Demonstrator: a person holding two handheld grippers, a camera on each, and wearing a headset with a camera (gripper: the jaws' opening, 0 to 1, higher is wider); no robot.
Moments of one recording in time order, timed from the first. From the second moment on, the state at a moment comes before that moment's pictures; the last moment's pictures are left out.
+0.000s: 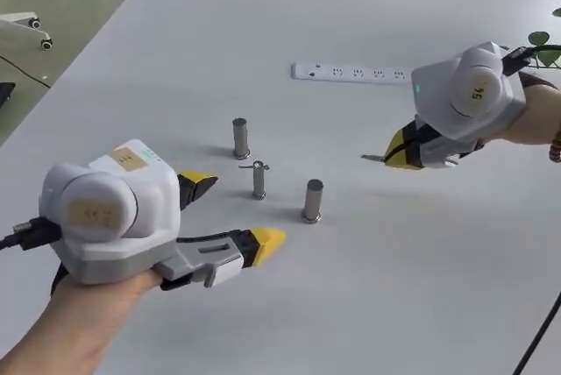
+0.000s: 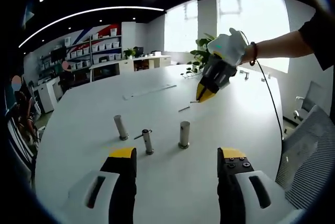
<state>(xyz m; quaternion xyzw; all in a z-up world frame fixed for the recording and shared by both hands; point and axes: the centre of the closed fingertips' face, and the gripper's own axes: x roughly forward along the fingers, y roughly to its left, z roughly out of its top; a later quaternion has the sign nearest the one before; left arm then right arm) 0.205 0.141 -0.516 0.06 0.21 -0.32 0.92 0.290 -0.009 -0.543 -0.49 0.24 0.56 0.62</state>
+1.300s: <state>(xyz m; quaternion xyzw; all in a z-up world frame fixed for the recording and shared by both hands) 0.215 0.082 -0.501 -0.12 0.27 -0.37 0.88 0.224 0.043 -0.509 -0.53 0.13 0.60 0.58</state>
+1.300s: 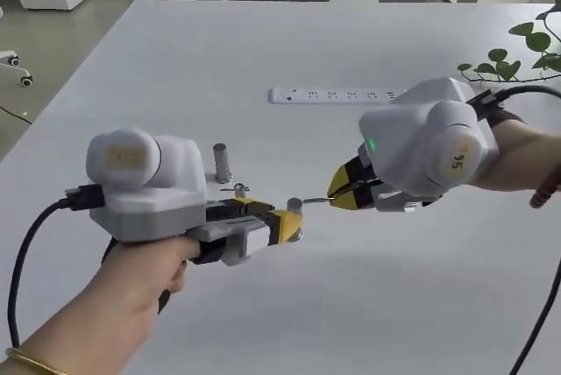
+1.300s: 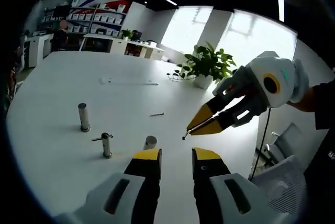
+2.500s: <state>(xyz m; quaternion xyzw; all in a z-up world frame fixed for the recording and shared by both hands) 0.214 0.064 -0.501 -0.19 0.28 -0.38 0.86 0.213 0.054 -0.511 -0.52 0.12 0.61 0.58</state>
